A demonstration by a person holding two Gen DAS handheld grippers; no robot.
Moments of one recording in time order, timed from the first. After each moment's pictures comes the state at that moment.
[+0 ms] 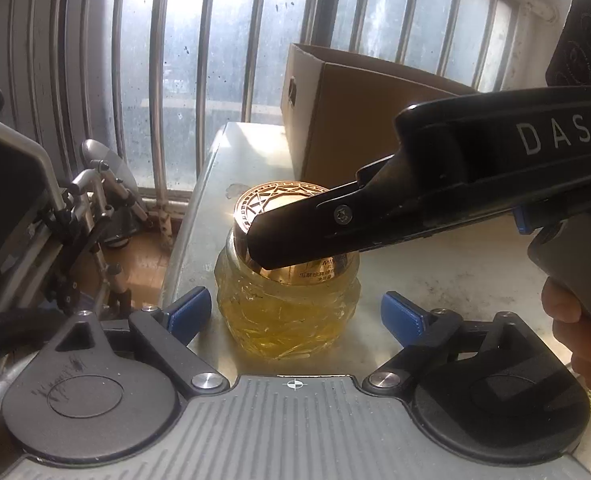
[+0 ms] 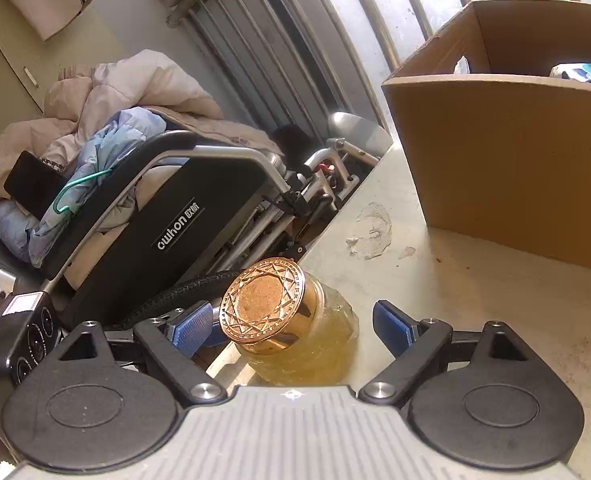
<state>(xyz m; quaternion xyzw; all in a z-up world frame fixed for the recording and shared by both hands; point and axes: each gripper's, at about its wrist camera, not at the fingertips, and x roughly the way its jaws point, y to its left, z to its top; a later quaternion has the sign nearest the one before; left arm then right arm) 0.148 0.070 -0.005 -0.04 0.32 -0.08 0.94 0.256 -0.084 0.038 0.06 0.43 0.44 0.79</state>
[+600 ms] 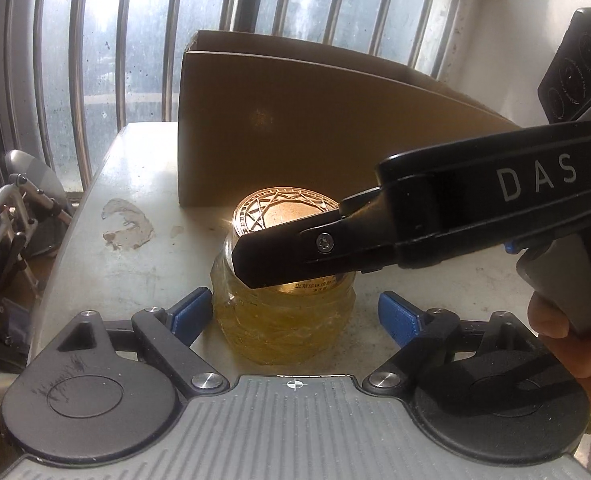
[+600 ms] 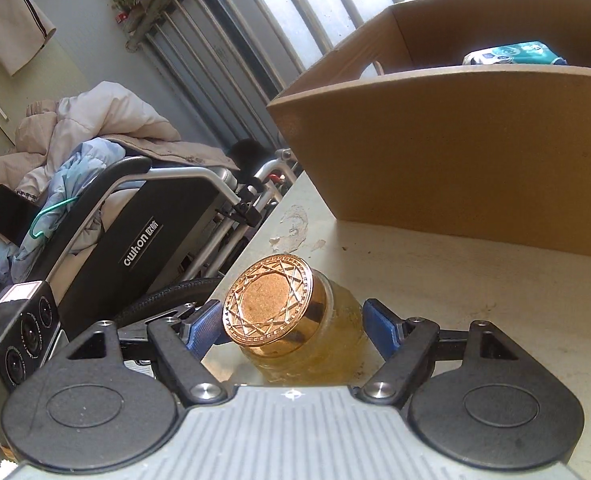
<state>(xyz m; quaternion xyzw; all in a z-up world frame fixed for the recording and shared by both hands) 0.171 0.008 0.000 -0.03 0.34 -0.17 0.93 0.264 -0.161 0.035 0.10 0.43 0.37 0.81</state>
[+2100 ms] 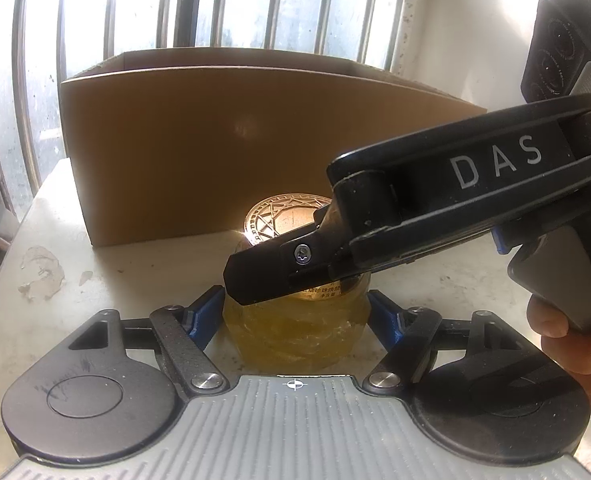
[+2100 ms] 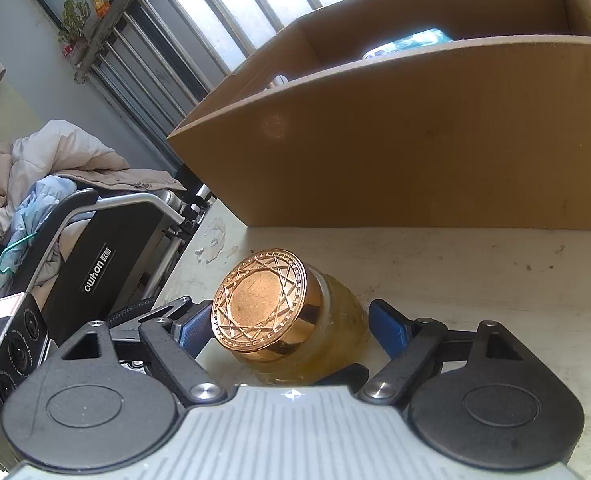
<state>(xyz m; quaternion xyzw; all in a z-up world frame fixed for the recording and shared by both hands) 0.166 -0.028 -0.009 0.00 0.31 -0.22 0.93 0.271 -0.203 0.026 0.13 0.44 0.32 0.83</state>
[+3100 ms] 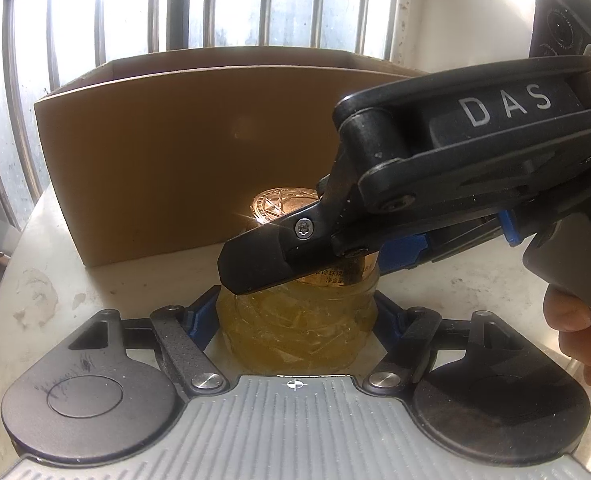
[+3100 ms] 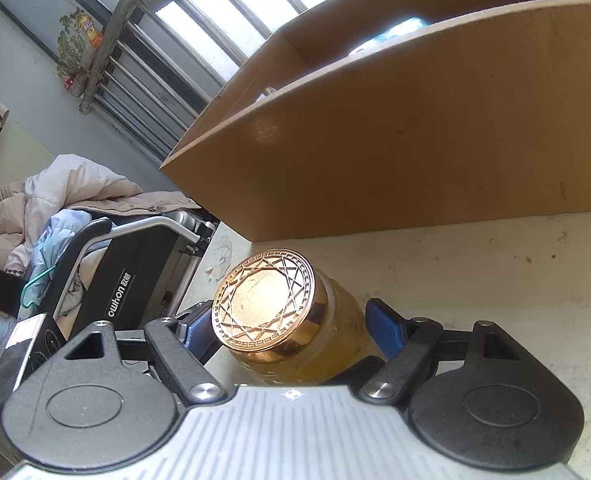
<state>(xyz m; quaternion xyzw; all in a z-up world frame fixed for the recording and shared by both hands) 0.159 -0.043 -0.009 0.04 0.31 -0.21 0.93 0.284 -0.222 0.020 0.19 0.45 0.32 0.81</state>
